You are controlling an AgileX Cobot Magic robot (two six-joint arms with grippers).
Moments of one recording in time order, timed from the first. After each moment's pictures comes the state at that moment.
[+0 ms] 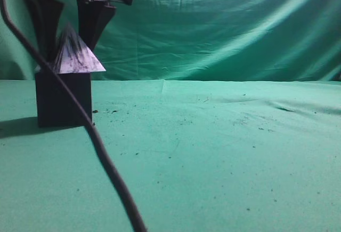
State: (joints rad) left arm -0.14 -0.02 0.02 -0.20 0.35 0.07; right arm 0.91 2.26 -2.10 -0.02 1.17 -0.04
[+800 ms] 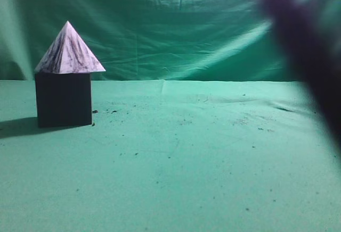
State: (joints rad) left arm -0.14 -0.02 0.02 -0.20 0.35 0.07; right arm 0.91 1.94 -2.27 -0.04 1.26 -0.03
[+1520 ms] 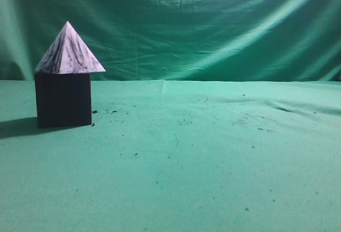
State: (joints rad) left arm -0.14 -0.02 0.02 -0.20 0.35 0.07; right arm 0.91 1.02 -1.38 0.01 1.06 0.02
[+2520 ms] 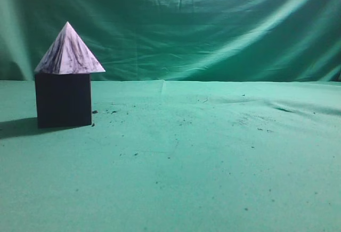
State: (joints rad) left arm -0.14 -0.02 0.02 -0.20 0.35 0.07; right arm 0.63 0.22 -0.41 0.06 0.49 -0.15
